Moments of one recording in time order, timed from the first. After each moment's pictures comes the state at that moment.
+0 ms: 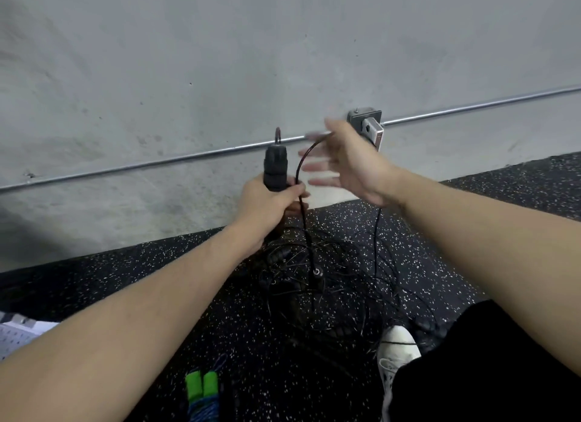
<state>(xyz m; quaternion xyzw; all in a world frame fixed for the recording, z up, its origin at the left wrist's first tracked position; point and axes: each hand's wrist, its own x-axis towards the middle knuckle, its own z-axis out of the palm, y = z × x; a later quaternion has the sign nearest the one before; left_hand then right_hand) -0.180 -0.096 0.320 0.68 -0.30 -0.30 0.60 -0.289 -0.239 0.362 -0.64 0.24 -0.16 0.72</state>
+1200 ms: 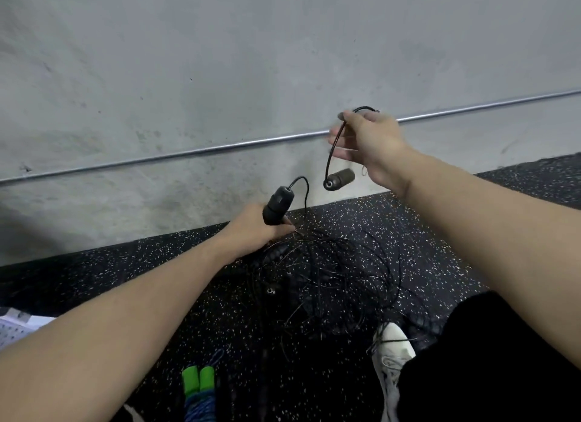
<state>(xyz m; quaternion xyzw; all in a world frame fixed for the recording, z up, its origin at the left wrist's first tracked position) -0.162 -0.065 0.298 0.79 -0.43 -0.30 0.31 -0.288 -0.252 0.382 -0.56 0.36 -0.35 0.66</state>
